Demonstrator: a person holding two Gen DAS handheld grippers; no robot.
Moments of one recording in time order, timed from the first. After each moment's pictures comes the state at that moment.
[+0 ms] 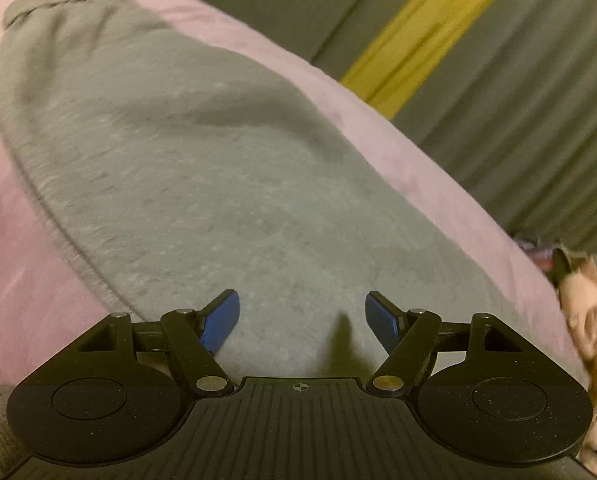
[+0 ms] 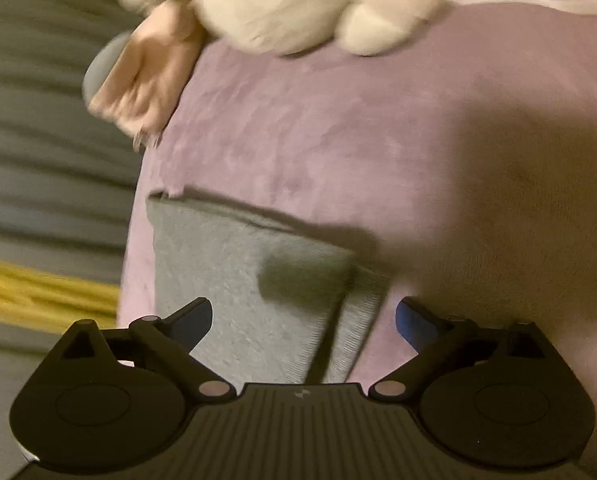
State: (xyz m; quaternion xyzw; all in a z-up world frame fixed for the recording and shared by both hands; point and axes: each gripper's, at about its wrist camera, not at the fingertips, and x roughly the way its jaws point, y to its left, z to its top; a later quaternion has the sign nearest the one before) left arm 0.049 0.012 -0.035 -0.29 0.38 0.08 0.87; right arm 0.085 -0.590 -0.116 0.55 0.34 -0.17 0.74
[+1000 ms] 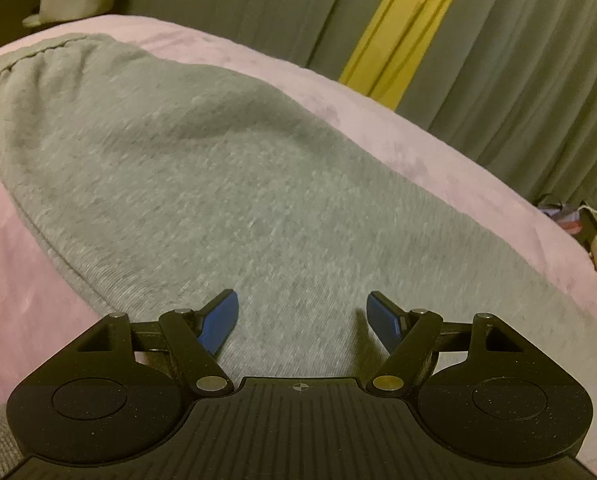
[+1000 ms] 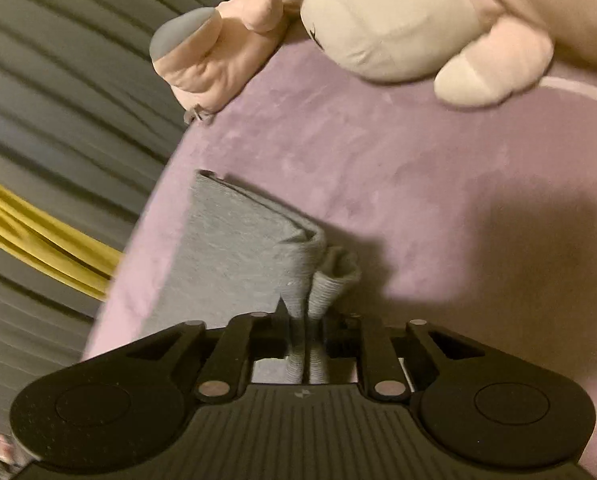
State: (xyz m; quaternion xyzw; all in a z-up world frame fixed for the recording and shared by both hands) left arm 0.060 -0.020 -0.031 -0.19 0.39 0.10 0.90; right arm 0.101 -0.593 -0.103 0.49 0.34 -0.14 0.79
